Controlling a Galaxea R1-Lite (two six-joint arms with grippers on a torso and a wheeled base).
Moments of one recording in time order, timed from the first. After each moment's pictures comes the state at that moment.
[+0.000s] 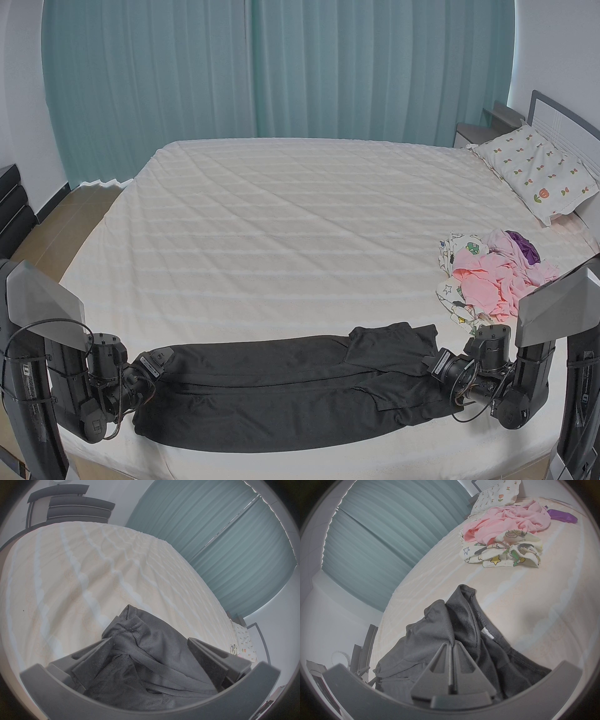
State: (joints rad) left arm -0.09 2.26 -0.12 -1.55 0.06 -0.86; right arm 0.33 2.33 -0.28 -1.52 -0.02 0.82
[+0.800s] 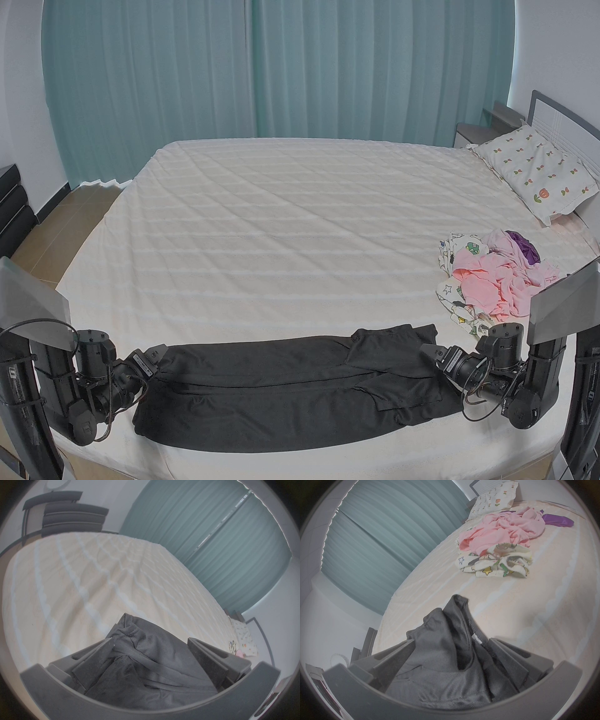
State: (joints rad) left arm -0.09 2.17 -0.08 -1.55 0.06 -0.78; right arm 0.28 2.28 -0.21 -1.55 -0.02 0.80
